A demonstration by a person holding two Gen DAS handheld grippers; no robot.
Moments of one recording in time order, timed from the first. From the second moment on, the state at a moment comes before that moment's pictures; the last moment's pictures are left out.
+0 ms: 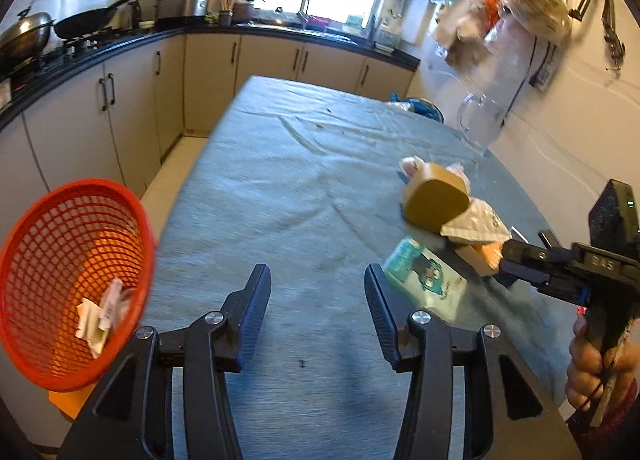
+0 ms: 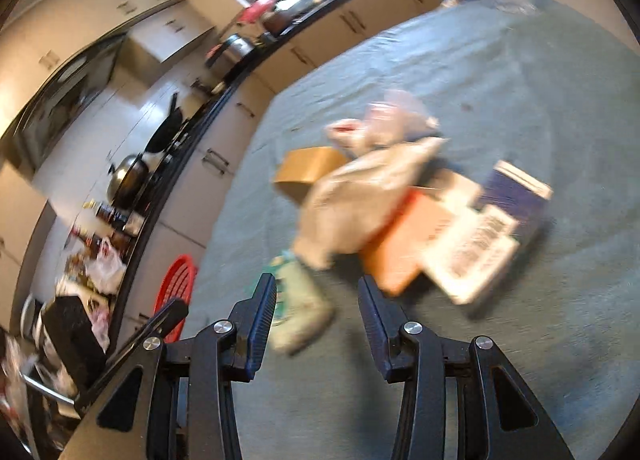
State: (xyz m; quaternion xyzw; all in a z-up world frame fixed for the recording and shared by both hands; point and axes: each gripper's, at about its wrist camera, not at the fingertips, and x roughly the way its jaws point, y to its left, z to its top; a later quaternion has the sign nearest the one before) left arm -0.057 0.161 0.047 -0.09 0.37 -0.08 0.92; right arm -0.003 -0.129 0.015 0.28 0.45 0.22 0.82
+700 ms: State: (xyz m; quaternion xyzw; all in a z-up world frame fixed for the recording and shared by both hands) left arm -0.031 0.100 0.032 -0.09 0.43 -0.13 0.89; right arm -0.045 -0.260 0.051 0.26 0.38 0.05 0.89
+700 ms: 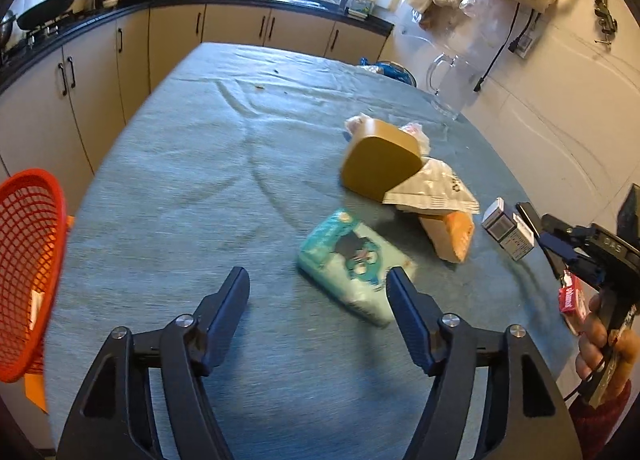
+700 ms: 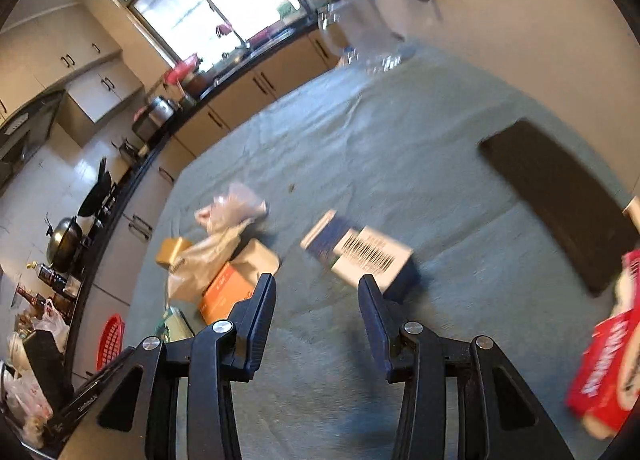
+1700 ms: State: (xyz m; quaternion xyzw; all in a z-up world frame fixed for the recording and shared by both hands) left arm -0.002 0.051 0.016 -0.01 0.47 -0.08 0.88; right arm -0.020 -0.210 0.033 0.11 0.43 0.12 0.89
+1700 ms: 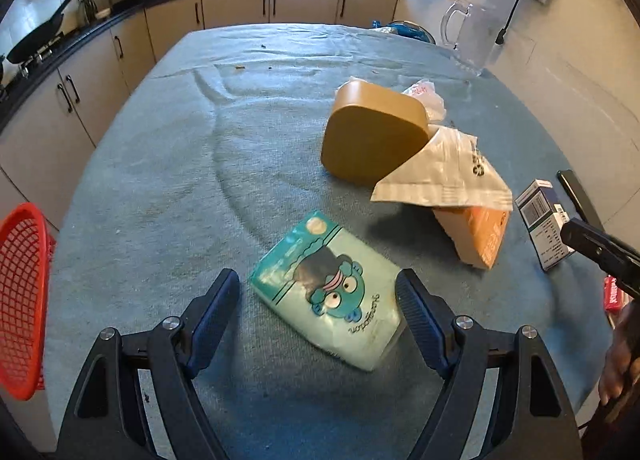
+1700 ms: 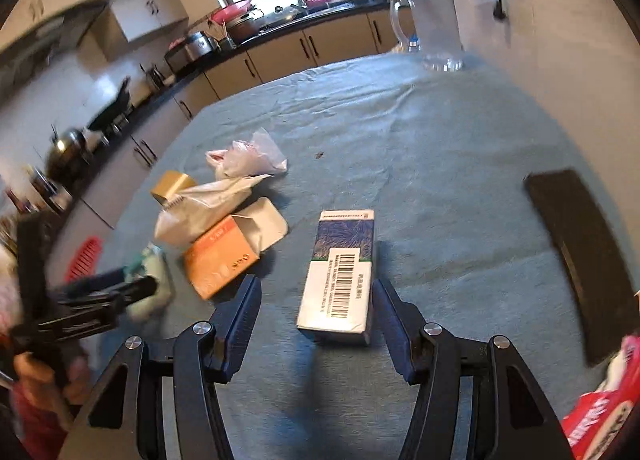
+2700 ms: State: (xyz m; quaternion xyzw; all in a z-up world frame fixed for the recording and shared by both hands) left arm -0.022 0.048 0.018 0.01 0.43 -0.08 0.90; right arm -0.035 -0.218 0.026 0.11 0.41 0.07 0.90
